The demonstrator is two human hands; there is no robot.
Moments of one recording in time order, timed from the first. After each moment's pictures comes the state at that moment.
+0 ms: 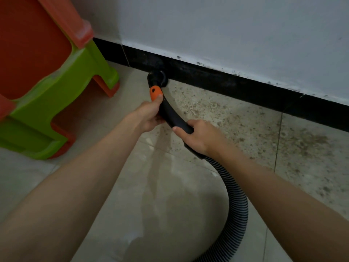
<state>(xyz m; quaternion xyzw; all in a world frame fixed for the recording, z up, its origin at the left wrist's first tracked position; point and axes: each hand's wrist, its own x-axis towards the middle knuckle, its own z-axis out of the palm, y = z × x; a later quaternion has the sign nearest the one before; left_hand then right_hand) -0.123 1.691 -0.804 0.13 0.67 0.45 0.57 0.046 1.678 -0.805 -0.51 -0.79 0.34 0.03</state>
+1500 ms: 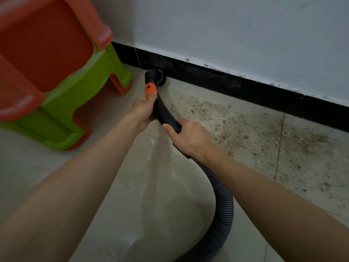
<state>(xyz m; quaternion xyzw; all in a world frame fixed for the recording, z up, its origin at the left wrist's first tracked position) -0.150 1.656 -0.786 0.15 0.70 0.50 0.49 0.006 1.629 -0.780 -0.52 -0.80 0.29 0.06</state>
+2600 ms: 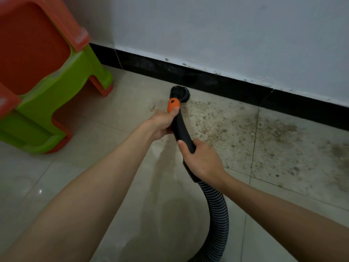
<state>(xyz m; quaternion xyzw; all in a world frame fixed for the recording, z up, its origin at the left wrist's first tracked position) -0.056 1.646 -0.783 0.23 0.67 0.38 0.60 0.088 1.580 -0.794 -0.61 -0.69 0.37 0.10</state>
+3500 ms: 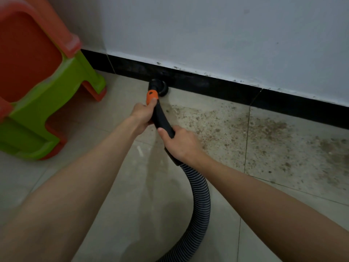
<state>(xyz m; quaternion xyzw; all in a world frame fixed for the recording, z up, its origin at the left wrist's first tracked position) -0.078 1.656 -0.770 0.24 0.72 0.44 0.48 0.056 1.606 -0.774 -0.59 -0.72 0.35 0.08</state>
